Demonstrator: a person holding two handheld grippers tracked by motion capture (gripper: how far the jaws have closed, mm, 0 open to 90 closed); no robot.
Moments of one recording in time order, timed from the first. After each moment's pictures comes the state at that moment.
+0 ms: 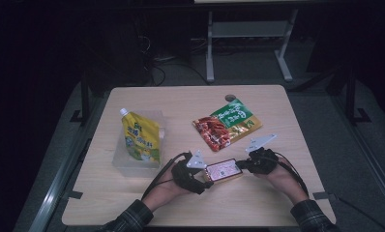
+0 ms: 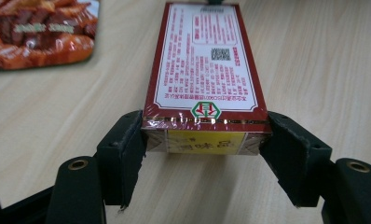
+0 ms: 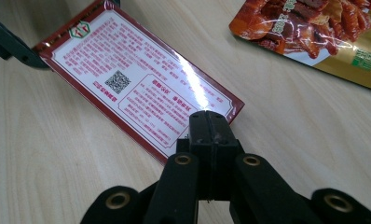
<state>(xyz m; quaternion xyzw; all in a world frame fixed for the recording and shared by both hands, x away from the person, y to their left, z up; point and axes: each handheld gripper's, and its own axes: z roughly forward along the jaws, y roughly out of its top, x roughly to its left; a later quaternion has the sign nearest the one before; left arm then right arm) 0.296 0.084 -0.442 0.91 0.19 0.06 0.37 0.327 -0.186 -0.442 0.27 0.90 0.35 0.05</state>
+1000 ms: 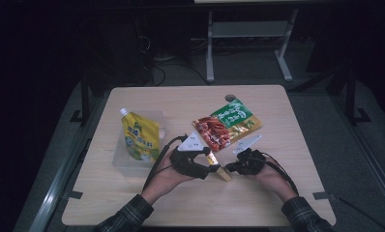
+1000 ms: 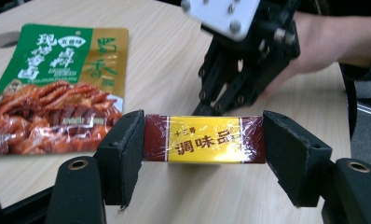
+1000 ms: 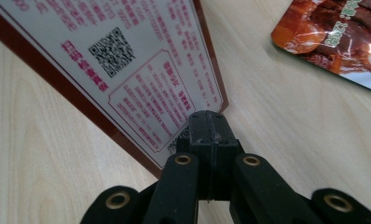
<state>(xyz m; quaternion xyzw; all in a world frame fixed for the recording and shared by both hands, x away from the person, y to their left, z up) 0.308 0.080 -0.385 0.86 0.19 0.07 0.47 0.334 -0.155 -0.453 0.25 0.91 0.34 0.03</state>
